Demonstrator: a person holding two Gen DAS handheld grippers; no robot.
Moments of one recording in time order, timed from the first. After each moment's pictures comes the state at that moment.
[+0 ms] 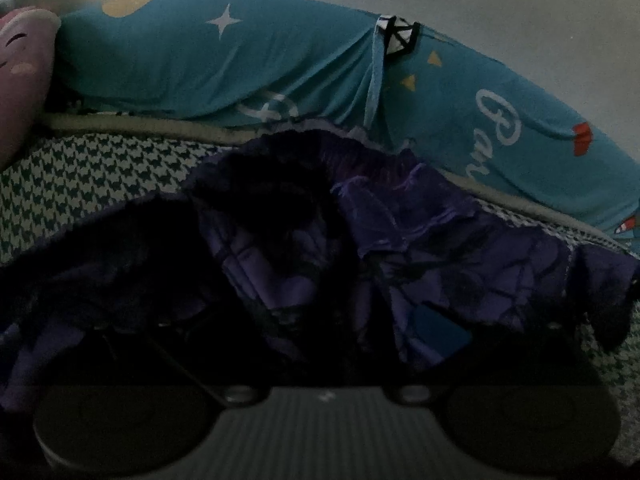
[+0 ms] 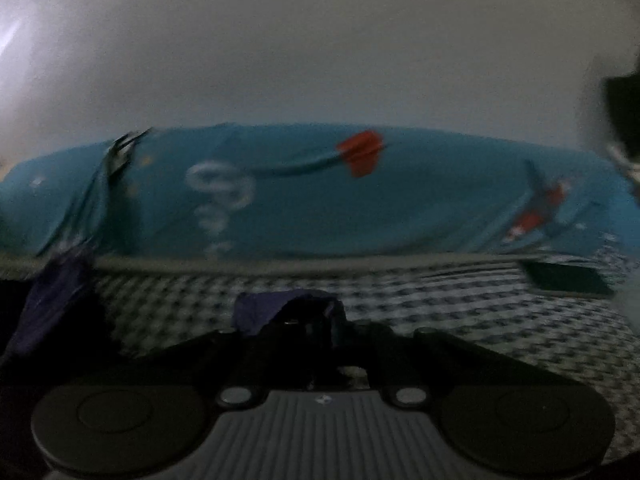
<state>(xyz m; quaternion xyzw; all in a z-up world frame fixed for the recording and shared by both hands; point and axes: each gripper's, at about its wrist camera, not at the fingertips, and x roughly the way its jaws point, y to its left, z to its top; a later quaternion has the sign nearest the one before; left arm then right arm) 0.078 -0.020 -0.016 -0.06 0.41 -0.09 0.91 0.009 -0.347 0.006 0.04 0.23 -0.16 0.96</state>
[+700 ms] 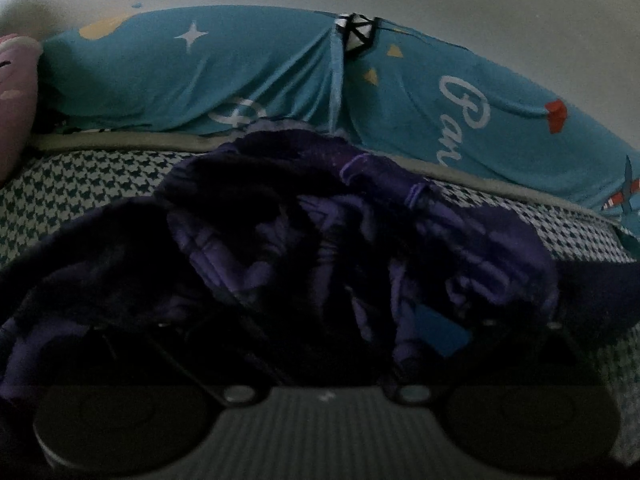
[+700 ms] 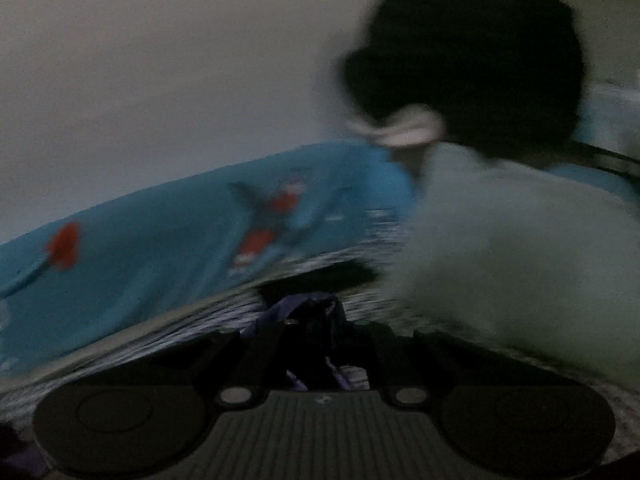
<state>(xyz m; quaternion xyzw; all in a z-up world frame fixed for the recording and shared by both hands) 0.063 -0.046 -0.008 -0.02 0.41 -0.11 0.91 -0.082 -0.505 0.023 0.15 0.16 -0.46 0.86</state>
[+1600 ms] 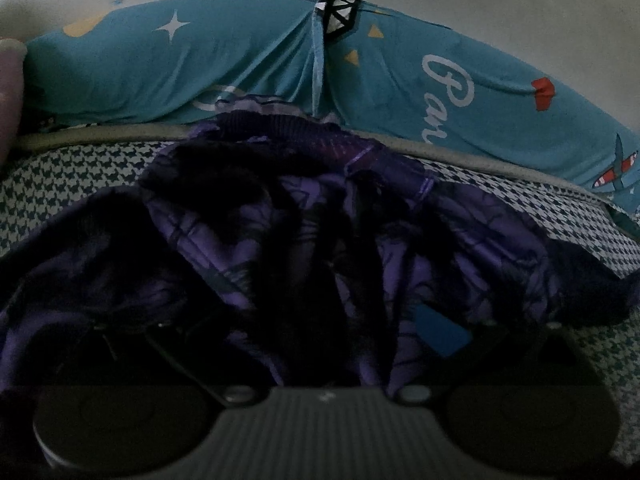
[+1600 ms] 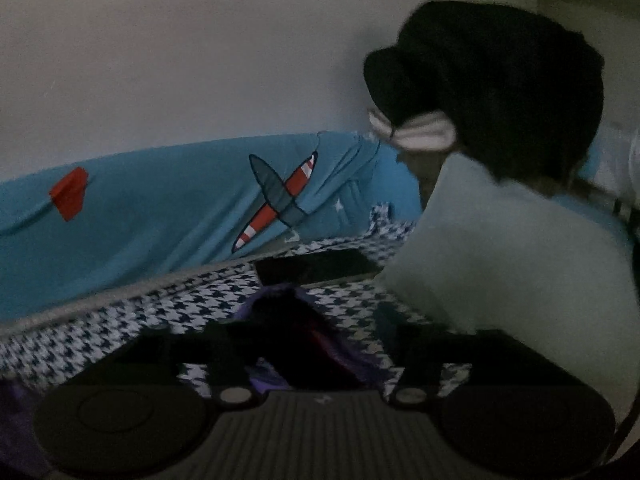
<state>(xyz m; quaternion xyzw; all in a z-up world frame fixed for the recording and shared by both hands) 0.059 -0.049 -0.007 -0.02 0.43 -0.12 0.89 -0.037 -0.453 0.029 0.05 0.24 -0.43 0.87</state>
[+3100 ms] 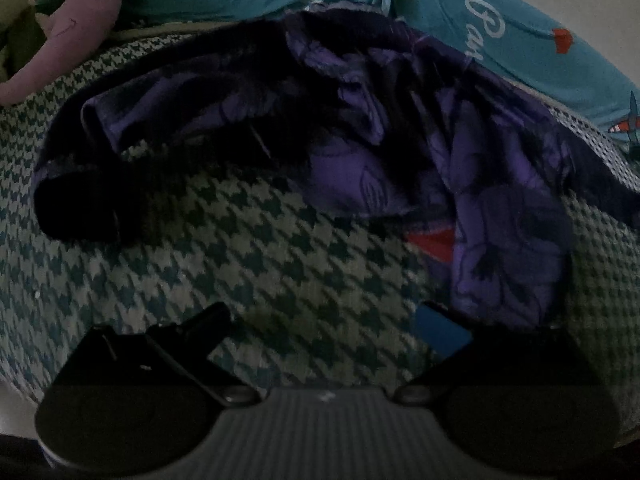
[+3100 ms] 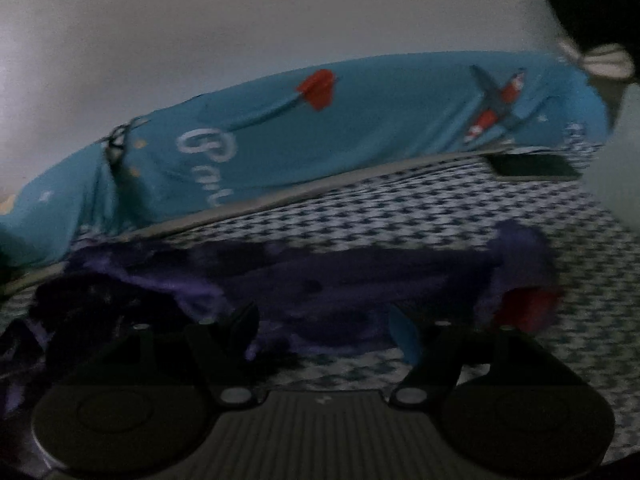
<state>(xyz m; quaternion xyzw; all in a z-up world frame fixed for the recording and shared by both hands) -0.086 0.007 -0.034 -0.03 0.50 -0.06 0.86 -0.047 -0.336 0.031 0.15 0.32 -0.12 0.93</state>
